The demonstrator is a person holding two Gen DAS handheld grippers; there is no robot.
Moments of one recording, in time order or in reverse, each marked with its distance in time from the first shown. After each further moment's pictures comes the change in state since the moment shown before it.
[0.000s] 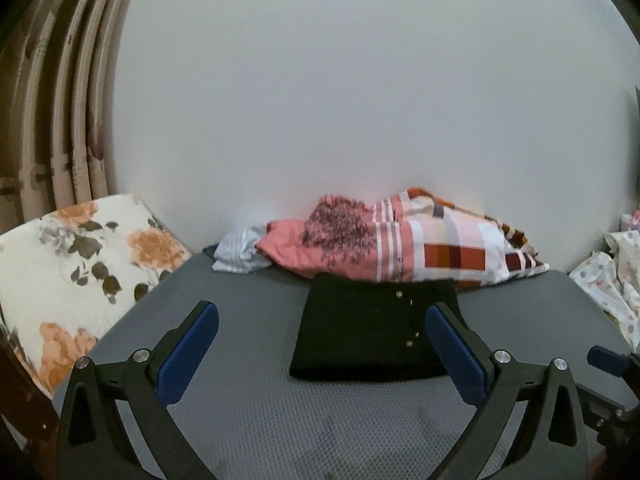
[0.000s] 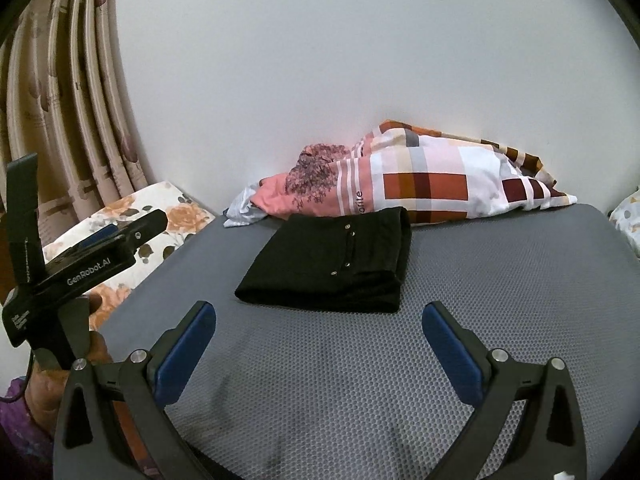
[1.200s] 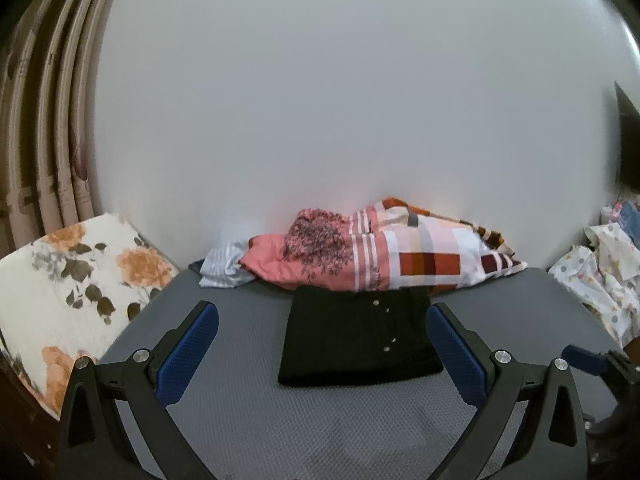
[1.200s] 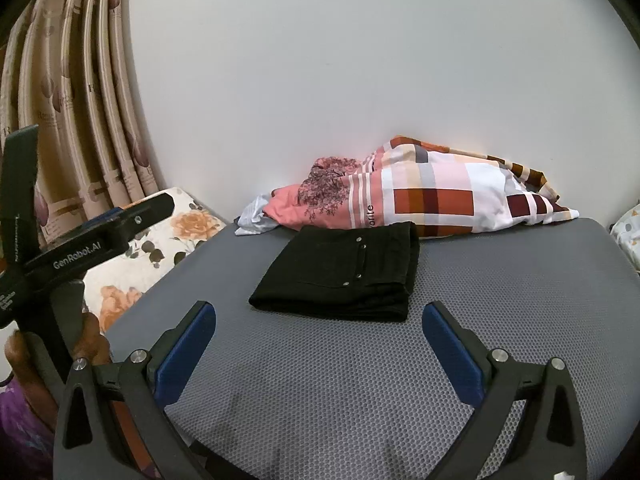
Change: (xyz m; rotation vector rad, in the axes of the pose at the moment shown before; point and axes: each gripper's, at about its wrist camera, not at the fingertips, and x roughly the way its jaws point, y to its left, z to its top) left arm -0.027 -0.010 0.026 0.045 -0.001 -0.074; right arm -0.016 0.015 0.006 -0.021 -0.034 0.015
